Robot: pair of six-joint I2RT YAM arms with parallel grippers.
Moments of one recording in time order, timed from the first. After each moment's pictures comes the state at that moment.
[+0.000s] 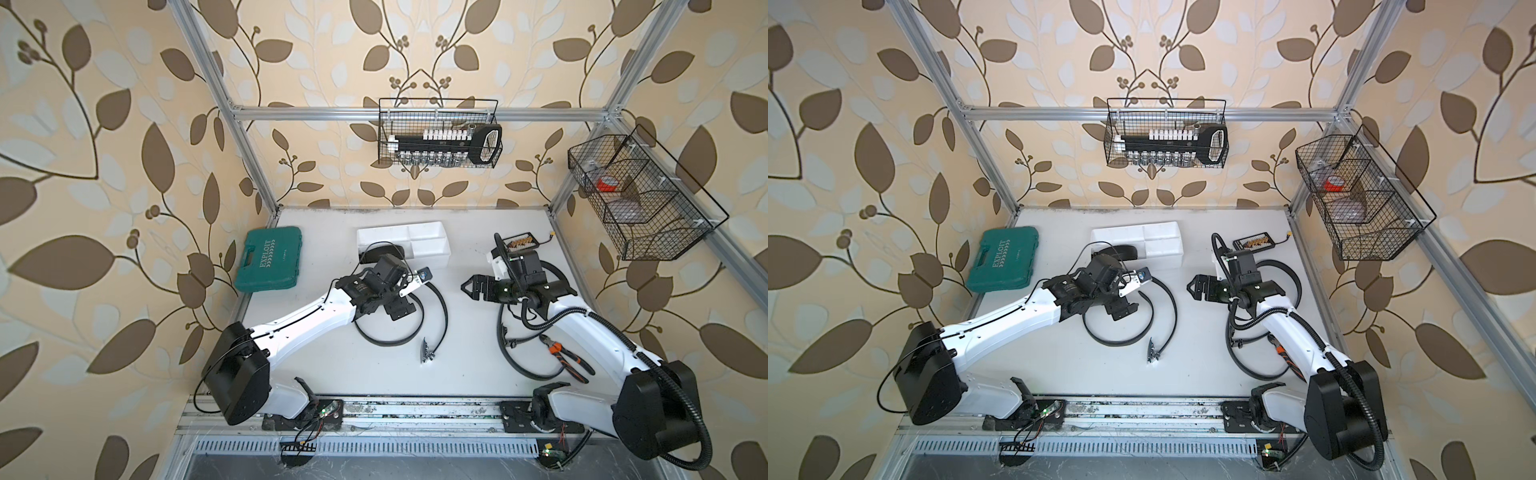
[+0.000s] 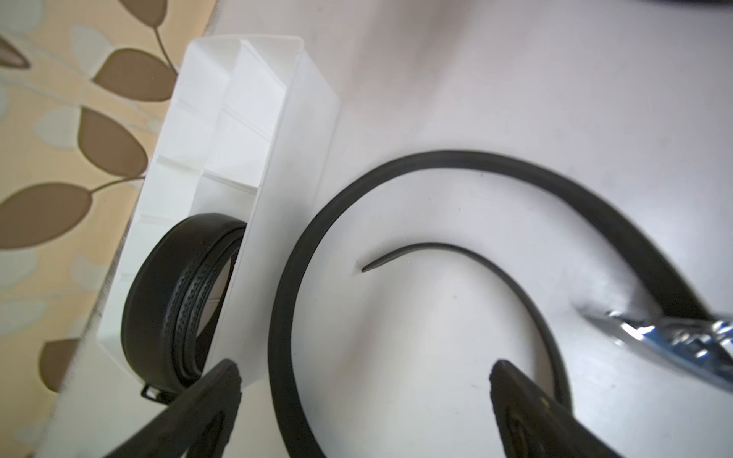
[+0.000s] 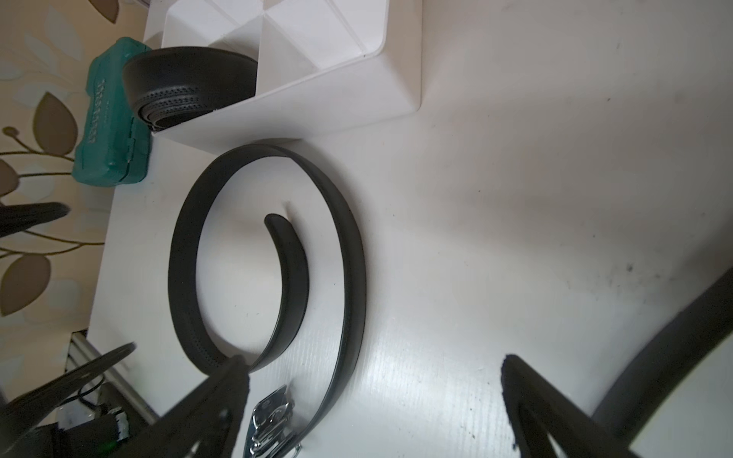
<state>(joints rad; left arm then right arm) -0.74 1.45 1.05 -0.47 -0.07 0.60 0.21 1.22 0.79 -0.45 -0.35 0.38</state>
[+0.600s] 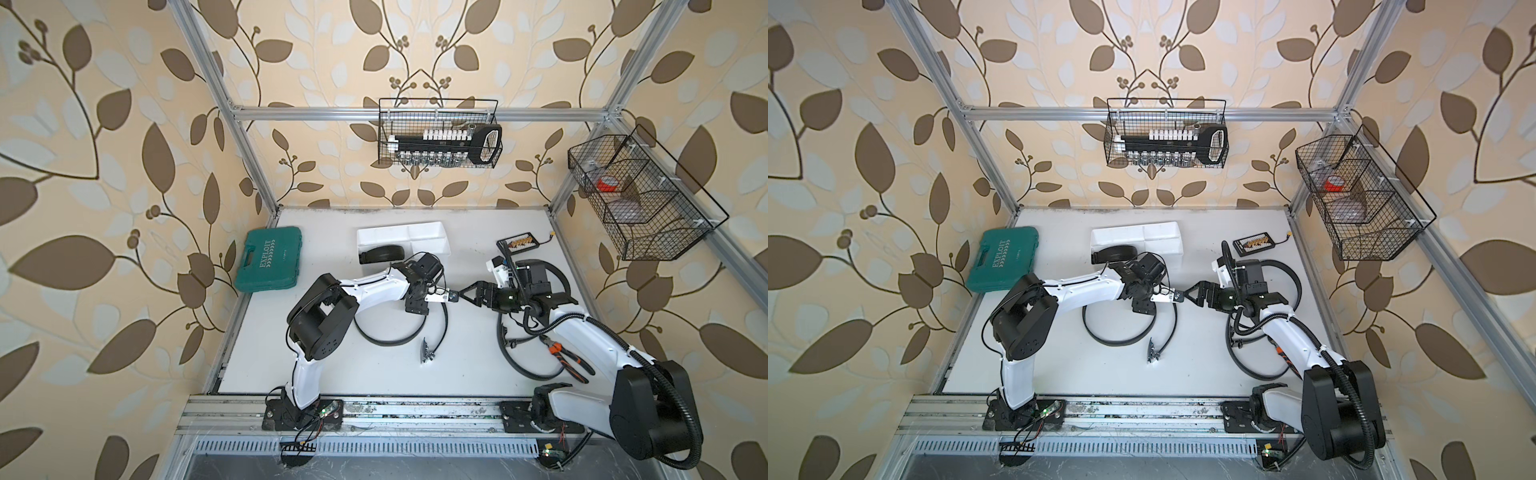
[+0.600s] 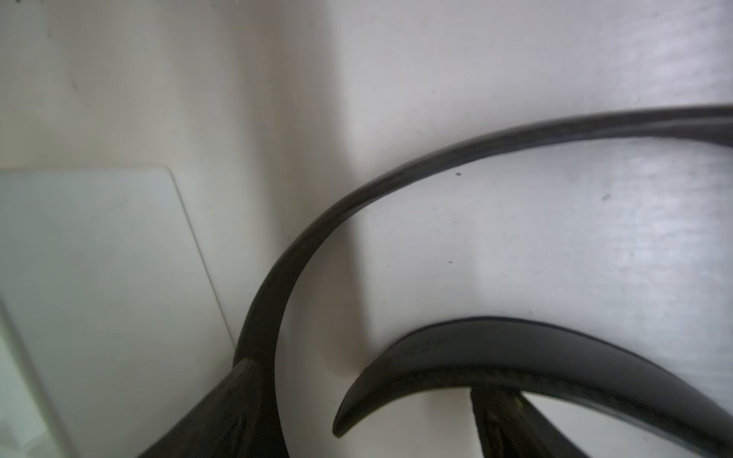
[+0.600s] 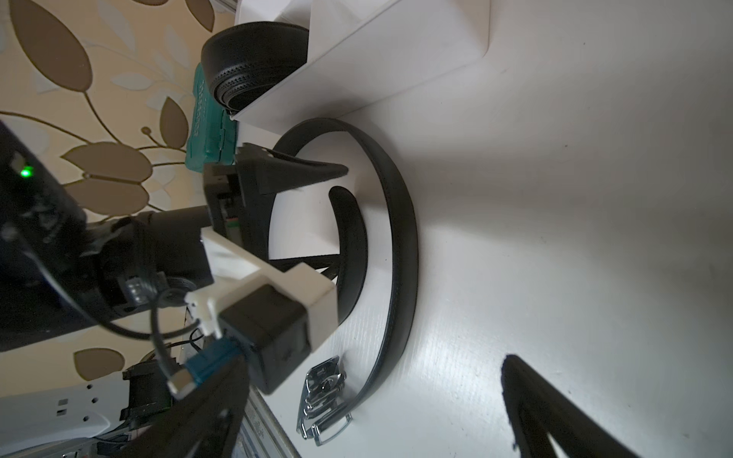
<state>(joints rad) -0.79 1.98 1.40 -0.56 -0.04 0.98 0.13 1.23 0.68 -0.31 -0.63 0.42</state>
